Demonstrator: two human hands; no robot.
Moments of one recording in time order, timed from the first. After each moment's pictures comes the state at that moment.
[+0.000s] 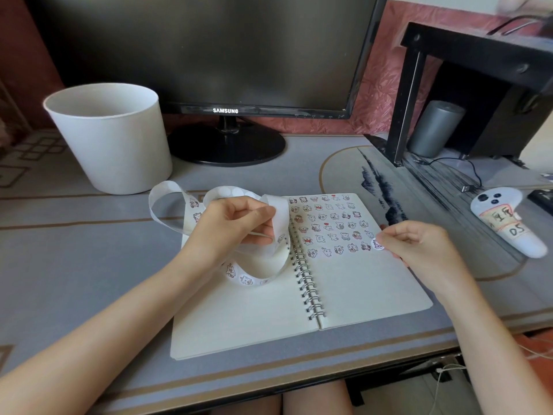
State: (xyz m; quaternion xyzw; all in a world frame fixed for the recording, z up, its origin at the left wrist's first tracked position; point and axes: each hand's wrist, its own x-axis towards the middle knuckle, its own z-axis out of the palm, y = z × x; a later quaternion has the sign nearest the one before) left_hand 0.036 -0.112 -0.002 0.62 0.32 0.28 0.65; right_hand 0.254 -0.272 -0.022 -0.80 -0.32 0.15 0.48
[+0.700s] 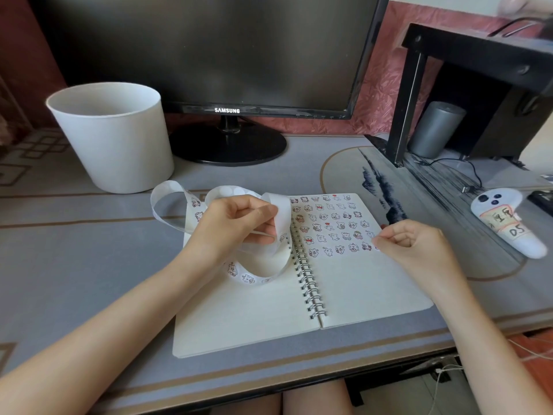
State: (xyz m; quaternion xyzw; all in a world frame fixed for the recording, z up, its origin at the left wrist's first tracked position) left_hand 0.035 -0.112 -0.001 0.62 0.32 0.28 0.65; right_hand 0.252 -0.269 -0.028 -0.82 -0.35 0.09 0.44
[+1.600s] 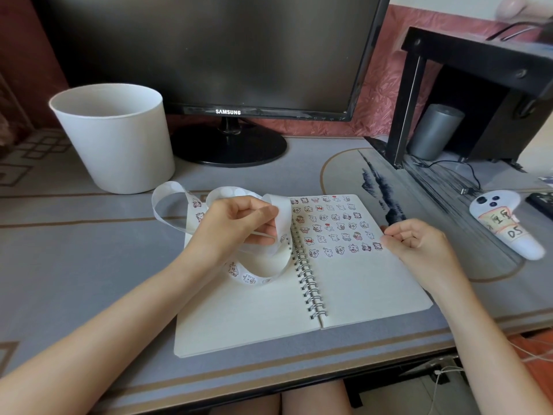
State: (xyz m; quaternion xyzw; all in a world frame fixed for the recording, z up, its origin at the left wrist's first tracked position) left_hand 0.034 -0.113 0.000 0.62 0.32 0.28 0.66; right_hand 0.262 -0.272 -0.033 -0.81 -0.33 0.11 0.47
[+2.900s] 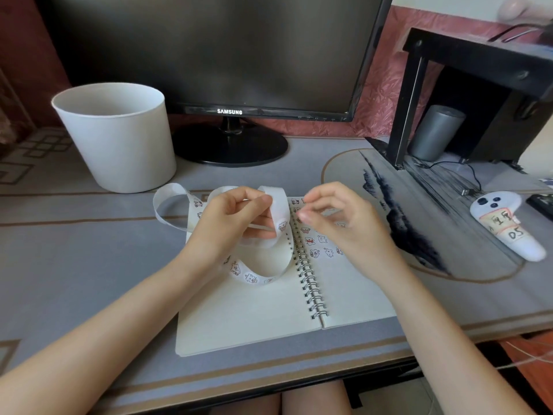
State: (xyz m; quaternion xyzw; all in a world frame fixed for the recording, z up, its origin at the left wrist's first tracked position) left_hand 0.033 -0.109 -0.003 0.62 0.30 0.31 0.65; right_hand 0.181 -0.218 0.006 -0.66 -0.53 0.17 0.50
